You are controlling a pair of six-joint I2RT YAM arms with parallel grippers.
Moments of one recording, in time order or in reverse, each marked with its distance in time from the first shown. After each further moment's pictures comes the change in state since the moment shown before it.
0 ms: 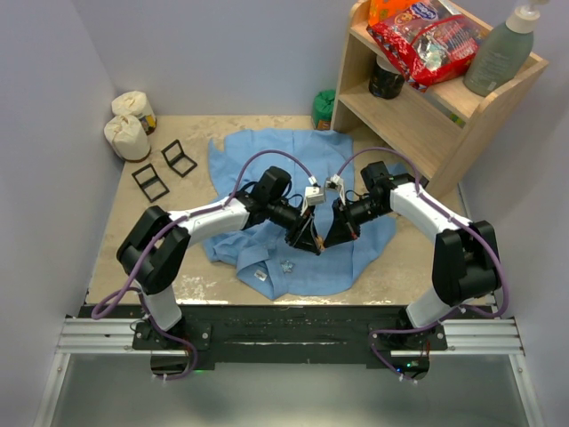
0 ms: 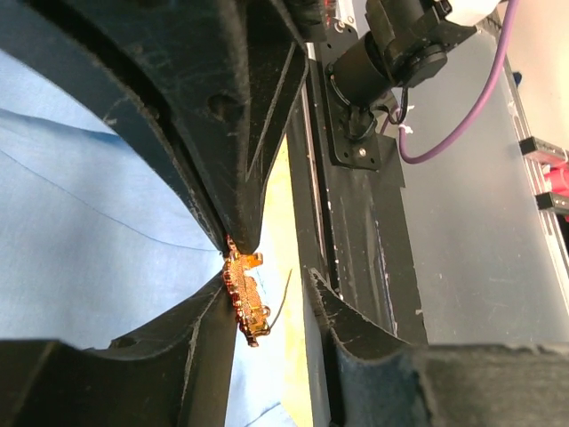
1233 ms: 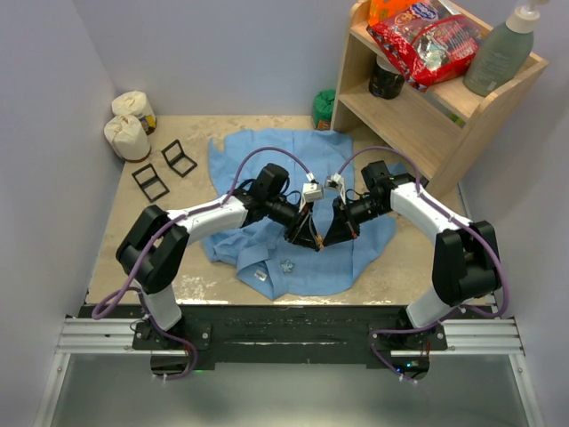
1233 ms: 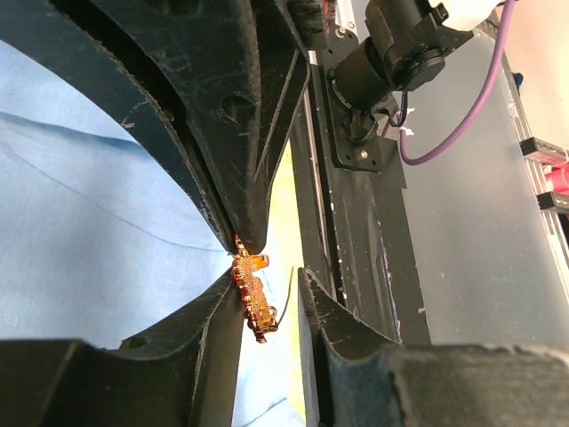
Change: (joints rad) left arm 0.019 0.000 0.021 -0.019 0.017 0.019; right arm 0.000 0.000 0.000 0.014 -0.020 -0.005
